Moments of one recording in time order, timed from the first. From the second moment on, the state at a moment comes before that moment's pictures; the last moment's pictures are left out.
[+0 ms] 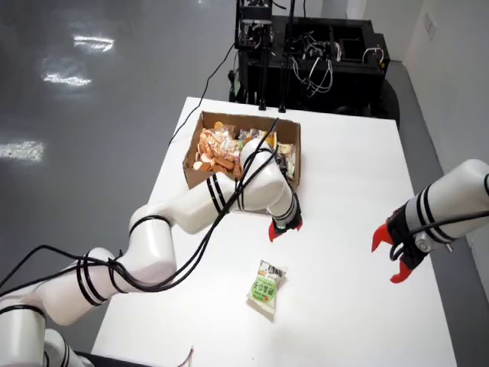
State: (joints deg) arm -61.7 70.8 0.7 6.7 78.8 12.7
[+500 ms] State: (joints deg) arm -59.5 67.6 15.2 6.2 77.5 33.2
